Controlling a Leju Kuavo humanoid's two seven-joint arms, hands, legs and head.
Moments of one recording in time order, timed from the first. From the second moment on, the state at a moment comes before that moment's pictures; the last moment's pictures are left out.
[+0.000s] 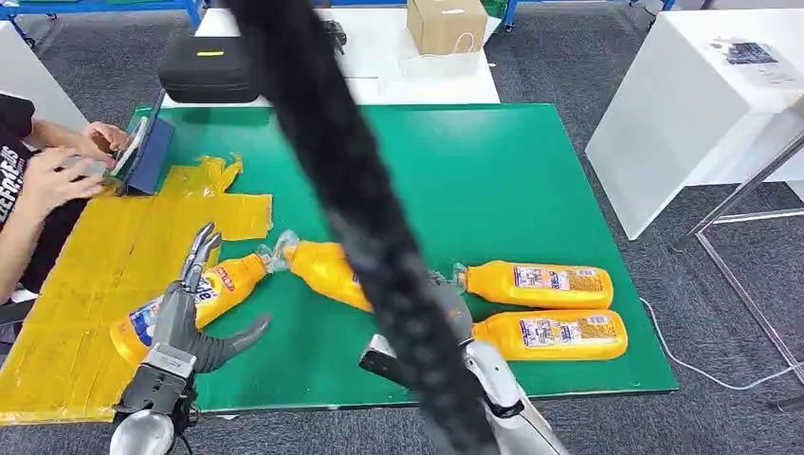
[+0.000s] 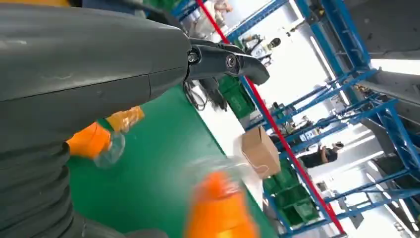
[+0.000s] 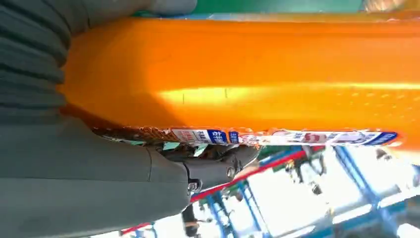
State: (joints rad) left arm -0.02 -0.01 -0.20 -1.64 -0.33 0.05 -0.51; right arm -0.10 0.01 0.46 -1.37 0.88 -0.43 -0.08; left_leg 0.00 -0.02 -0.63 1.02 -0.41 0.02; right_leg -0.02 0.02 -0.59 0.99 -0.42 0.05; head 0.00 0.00
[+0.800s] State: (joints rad) left arm -0.09 -0.01 -0.33 -1.57 -0.10 -0.13 -0.47; right arm -0.04 0.14 0.32 -1.45 0.35 -0.42 -0.39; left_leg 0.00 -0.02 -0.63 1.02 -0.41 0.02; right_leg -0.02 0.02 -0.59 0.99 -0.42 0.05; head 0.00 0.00
